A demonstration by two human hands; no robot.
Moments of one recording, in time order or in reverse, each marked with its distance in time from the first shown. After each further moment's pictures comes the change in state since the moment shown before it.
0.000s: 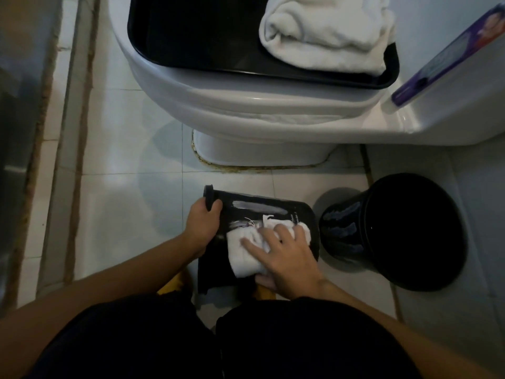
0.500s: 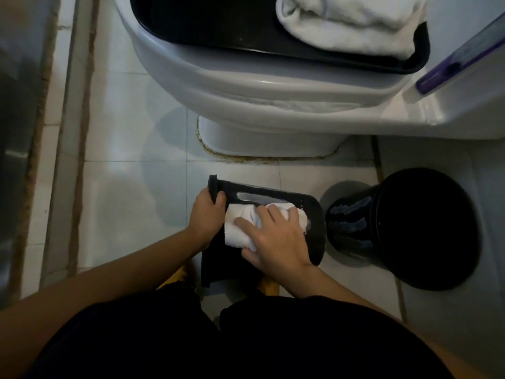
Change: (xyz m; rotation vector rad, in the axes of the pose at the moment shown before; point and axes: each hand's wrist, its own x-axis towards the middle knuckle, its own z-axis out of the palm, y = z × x) left_hand 0.010 -0.011 0.000 0.177 0.065 0.117; right_hand 0.042 -0.020 -0.007 0.086 0.083 0.152
